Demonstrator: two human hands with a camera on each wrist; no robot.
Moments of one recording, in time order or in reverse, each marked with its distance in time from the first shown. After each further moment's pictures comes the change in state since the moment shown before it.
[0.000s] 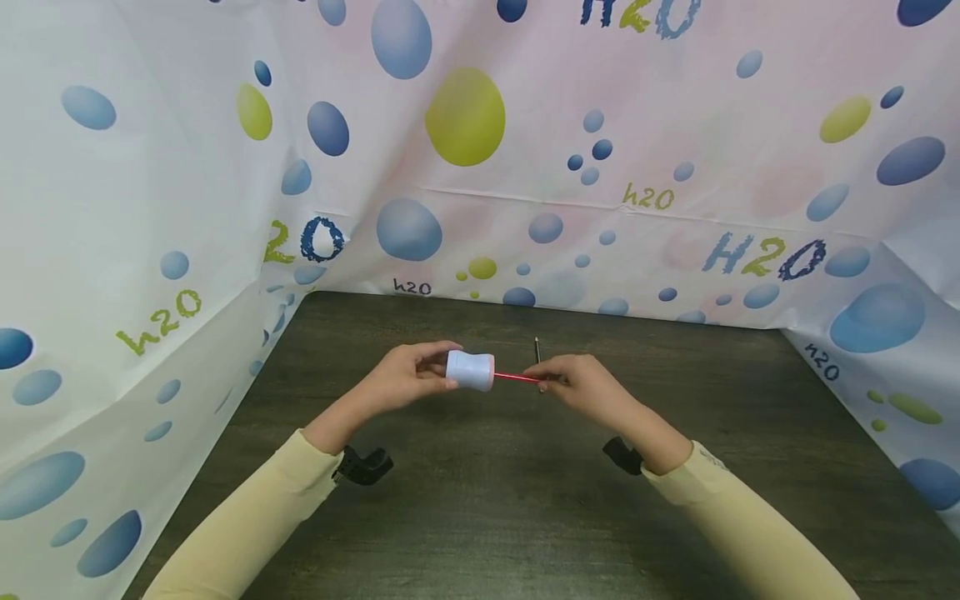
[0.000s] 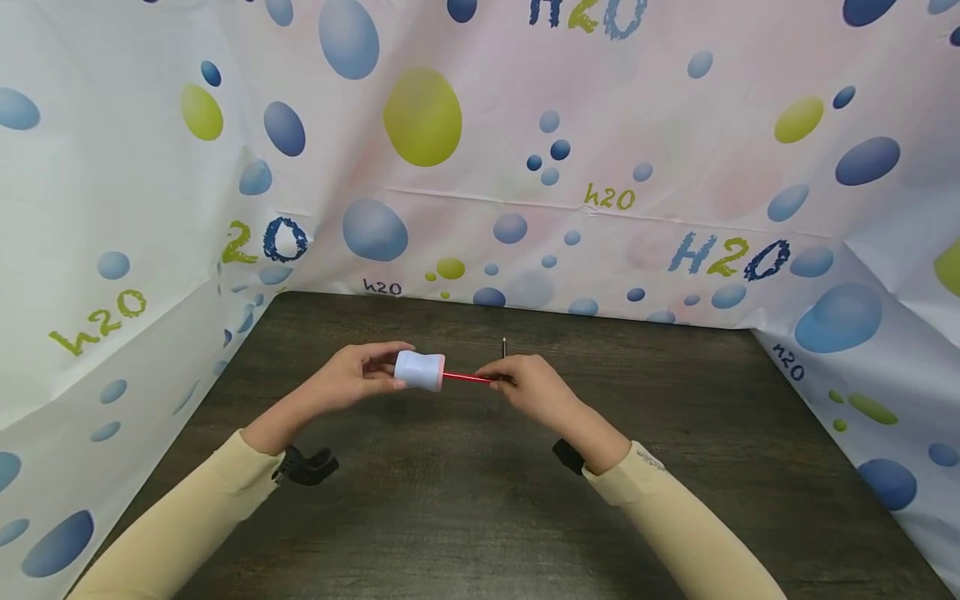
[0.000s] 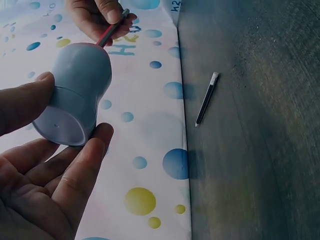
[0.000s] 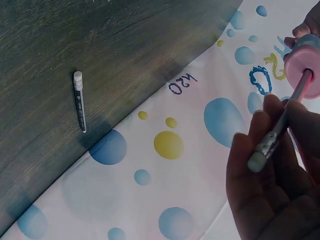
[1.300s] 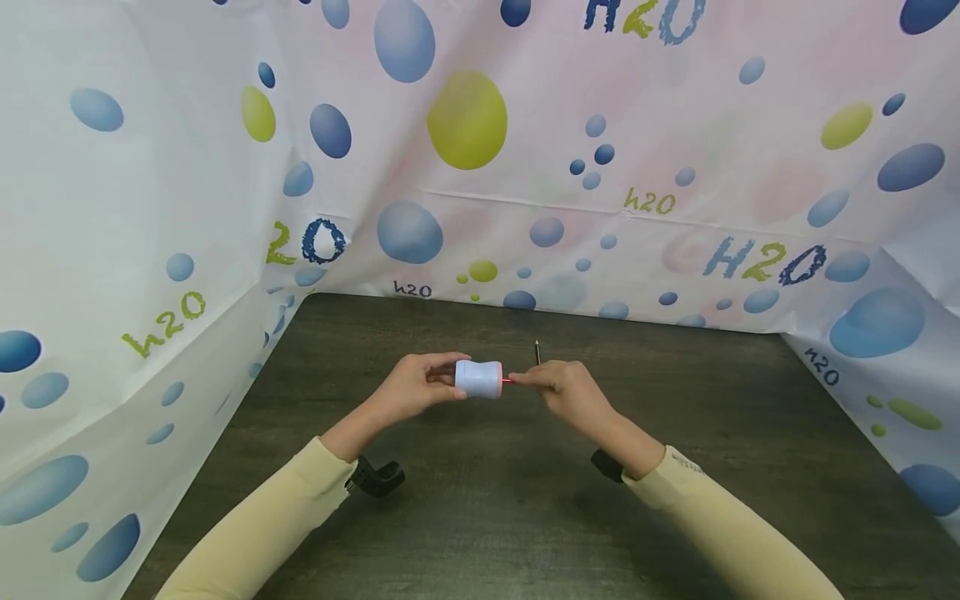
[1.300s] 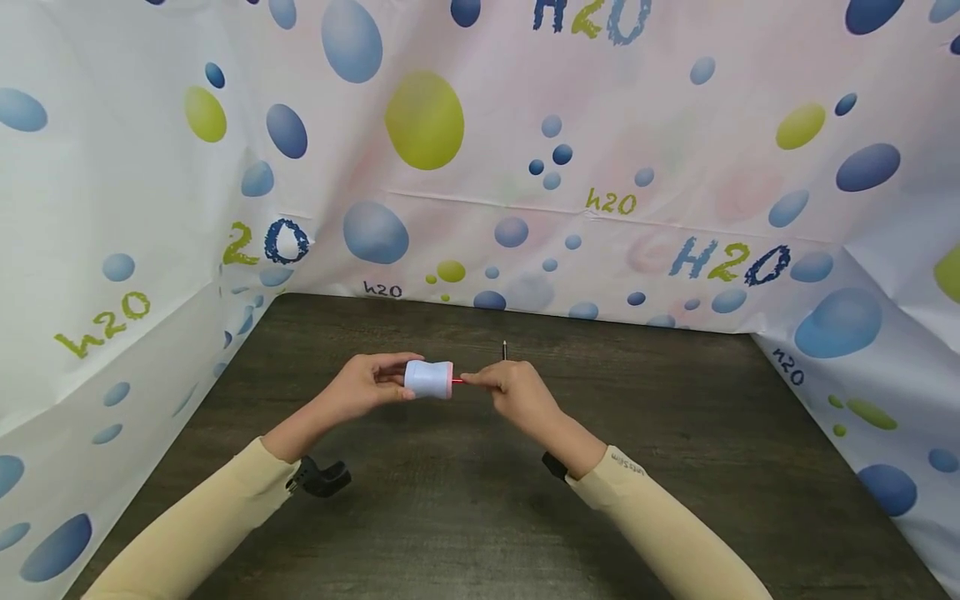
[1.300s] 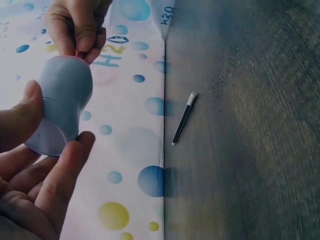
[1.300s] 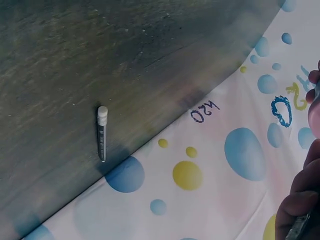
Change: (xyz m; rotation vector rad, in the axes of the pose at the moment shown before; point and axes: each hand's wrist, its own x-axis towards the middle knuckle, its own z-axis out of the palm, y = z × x) left_hand 0.007 -0.009 0.021 -0.133 0.067 -0.019; right_hand 0.010 0.002 0.029 -0.118 0.250 -0.240
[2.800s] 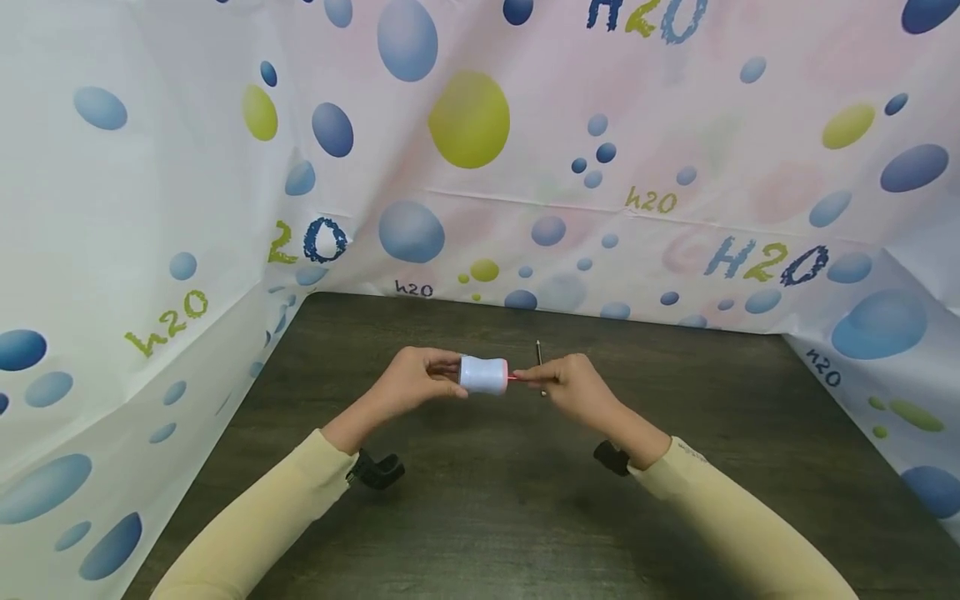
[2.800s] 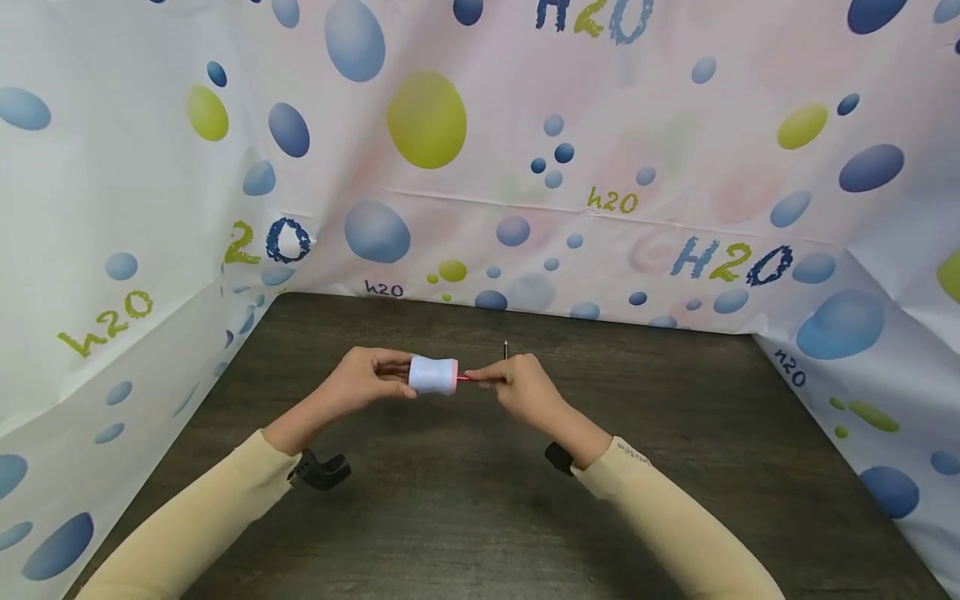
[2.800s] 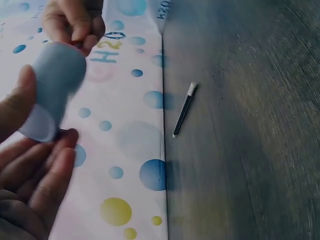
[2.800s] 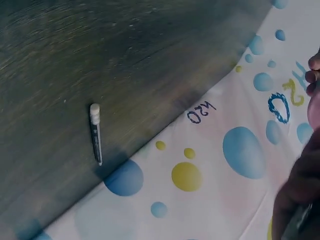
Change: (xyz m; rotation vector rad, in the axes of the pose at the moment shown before) left_hand 0.002 0.000 -0.007 0.052 0.032 -0.030; right_hand 0.008 0.002 -0.010 0.180 -0.155 0.234
